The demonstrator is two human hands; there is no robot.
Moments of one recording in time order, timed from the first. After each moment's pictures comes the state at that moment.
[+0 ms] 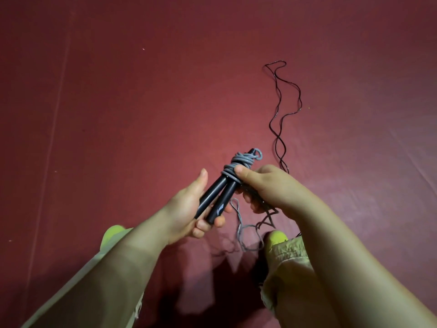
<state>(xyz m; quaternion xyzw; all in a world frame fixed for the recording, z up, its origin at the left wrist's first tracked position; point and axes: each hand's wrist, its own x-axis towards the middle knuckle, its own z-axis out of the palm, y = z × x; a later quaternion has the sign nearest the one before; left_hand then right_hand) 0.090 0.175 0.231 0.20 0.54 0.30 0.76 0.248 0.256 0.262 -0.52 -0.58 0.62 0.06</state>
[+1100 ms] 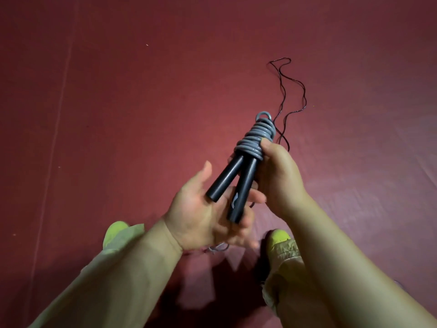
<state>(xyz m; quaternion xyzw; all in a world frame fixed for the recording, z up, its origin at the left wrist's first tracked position) 0.100 0.171 0.230 0.14 0.10 0.37 0.91 0.226 0.243 0.270 -0.38 -0.40 0.77 0.31</state>
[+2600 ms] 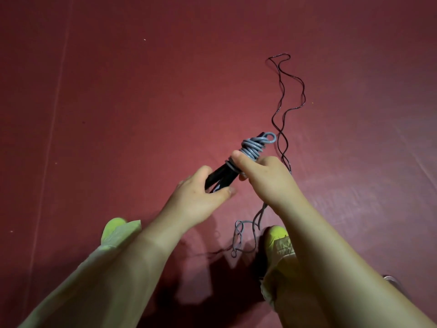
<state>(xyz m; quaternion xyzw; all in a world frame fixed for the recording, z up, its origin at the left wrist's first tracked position) 0.096 0.179 0.214 0.48 0.75 0.25 0.37 0.235 0.245 0.264 -0.59 -0.65 0.46 0.14</state>
